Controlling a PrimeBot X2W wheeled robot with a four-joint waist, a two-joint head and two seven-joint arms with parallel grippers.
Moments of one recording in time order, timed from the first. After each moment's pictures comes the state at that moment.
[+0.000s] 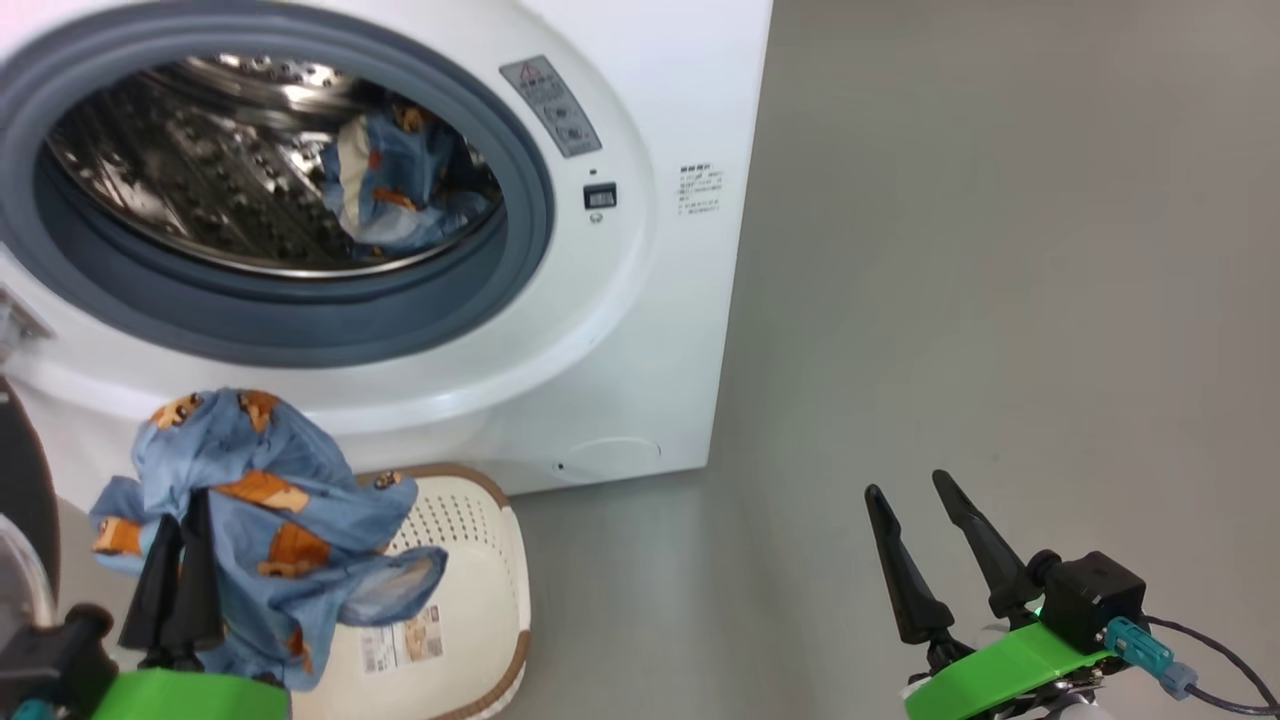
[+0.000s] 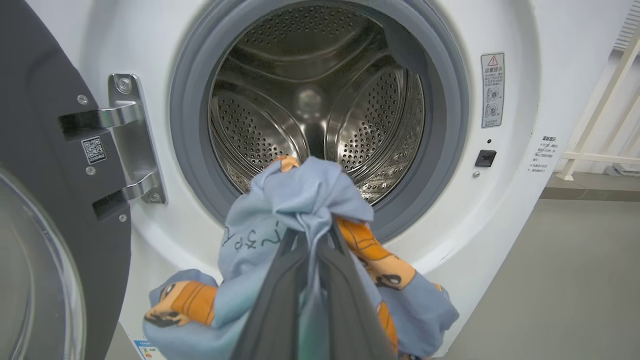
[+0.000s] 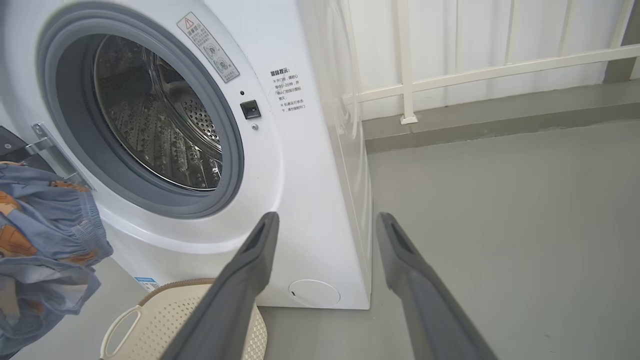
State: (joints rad) left arm -0.09 0.11 0.07 0.15 -0.27 -0.13 -0.25; right arm -0.08 -0.05 0.12 0.17 0.28 0.13 -0.26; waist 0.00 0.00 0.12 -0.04
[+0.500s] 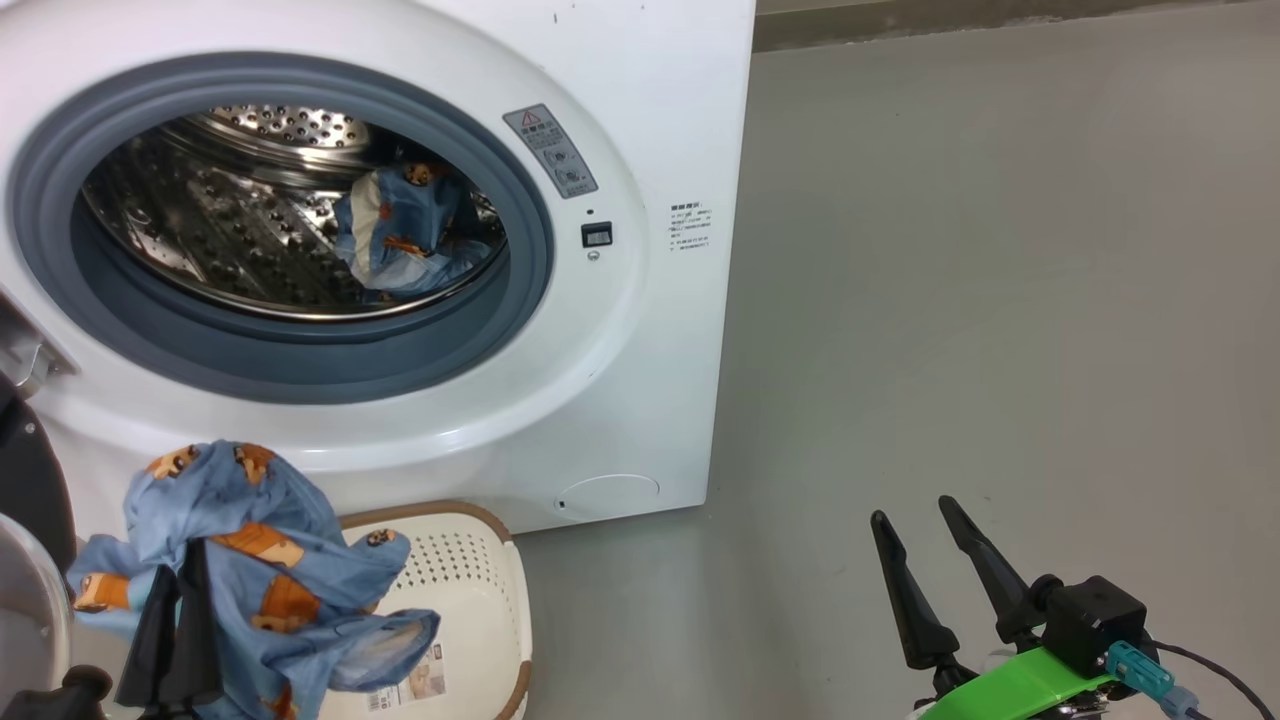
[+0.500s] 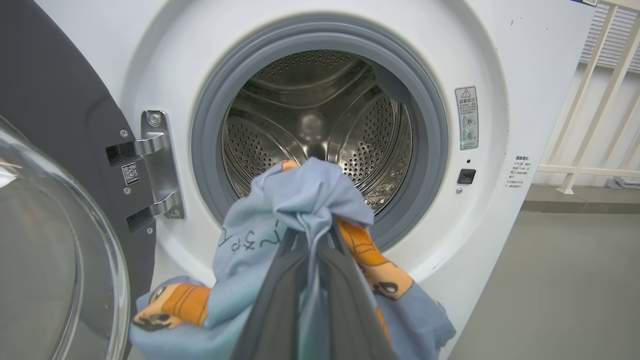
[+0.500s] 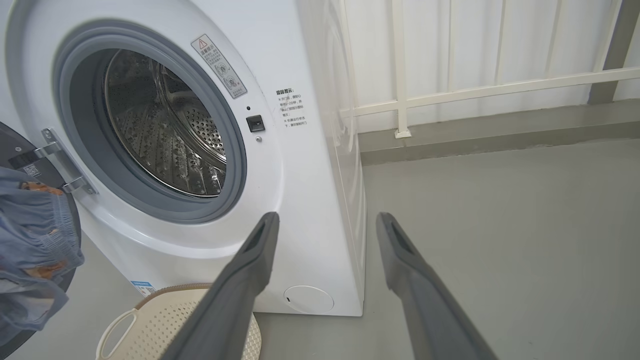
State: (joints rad) left arm 0.04 0.07 0.11 0.04 -0.23 -0.13 -0.25; right arm -0.04 -0.05 0.11 0.16 0.25 0.13 -0.26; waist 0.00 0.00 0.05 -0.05
